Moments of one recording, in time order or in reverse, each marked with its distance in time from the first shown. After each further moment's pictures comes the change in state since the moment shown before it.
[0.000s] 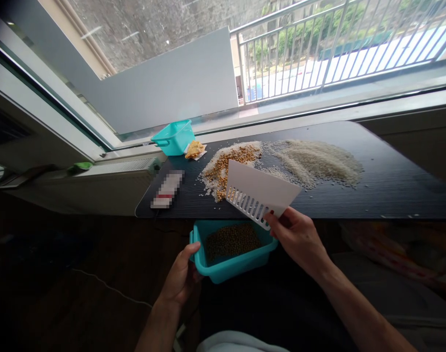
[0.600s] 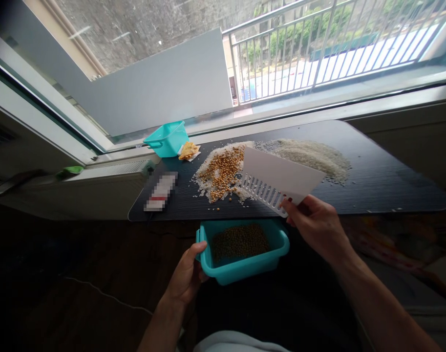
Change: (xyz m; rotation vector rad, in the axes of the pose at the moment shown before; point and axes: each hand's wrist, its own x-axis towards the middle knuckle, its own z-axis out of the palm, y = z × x) left_hand -0.002 0.003 0.011 0.029 -0.110 -0.053; right_hand 0.008 -0.006 -0.030 -0.175 0.177 0.012
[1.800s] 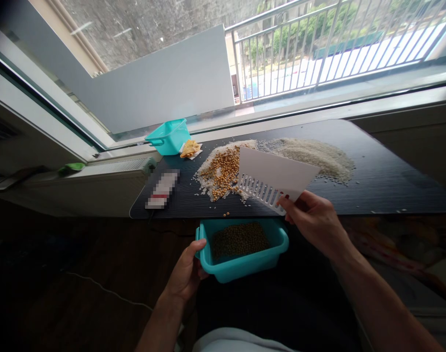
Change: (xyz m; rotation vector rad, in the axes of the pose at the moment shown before) left_hand 0.001 0.000 0.000 -0.026 0.009 -0.004; right_hand 0.004 -0.012 0.000 0.039 -0.069 -0.018
